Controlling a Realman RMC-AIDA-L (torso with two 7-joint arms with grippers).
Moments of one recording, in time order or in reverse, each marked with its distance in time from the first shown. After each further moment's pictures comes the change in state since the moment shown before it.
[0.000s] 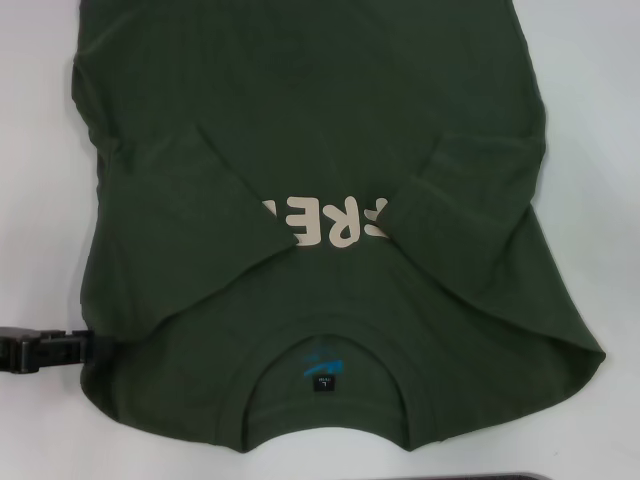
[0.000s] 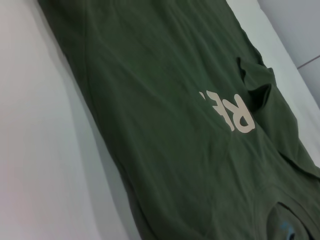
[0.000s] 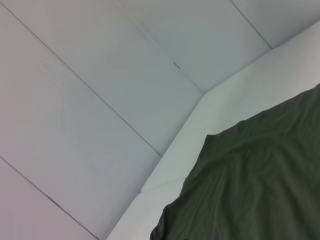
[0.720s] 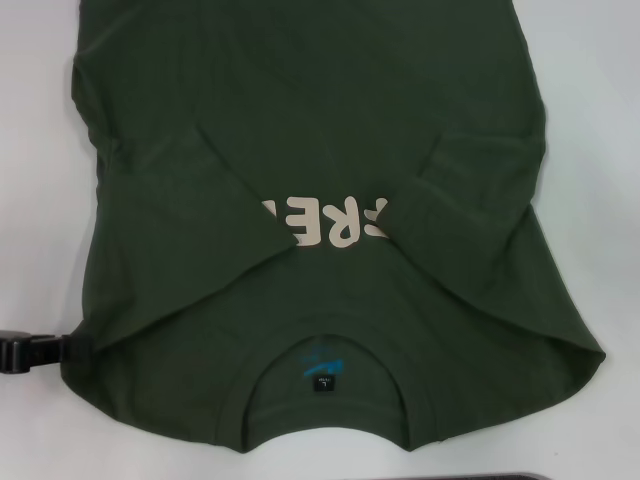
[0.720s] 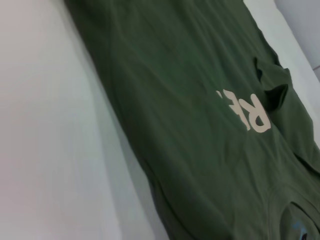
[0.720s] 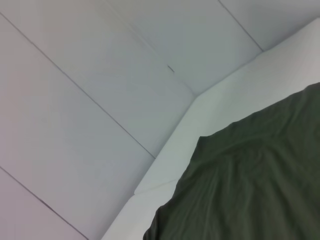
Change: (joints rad) left arm 0.003 0.008 -0.002 -0.005 0.015 -0.014 -0.028; right arm -0.007 0.000 0.005 0.002 -0.005 0.015 0.000
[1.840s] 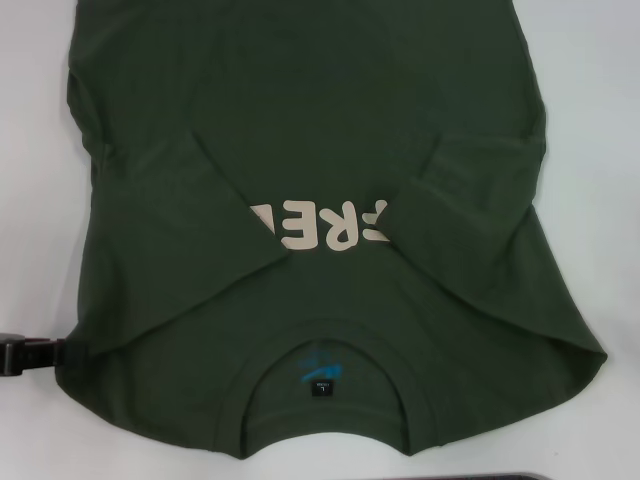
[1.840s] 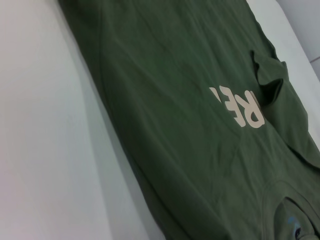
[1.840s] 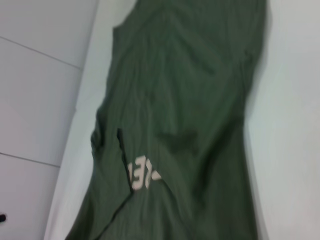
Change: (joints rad) left arm -0.011 0.018 0.012 -0.003 0.012 0.031 -0.018; right arm -0.100 -0.033 -0.006 -0.031 -0.337 -0.039 0.251
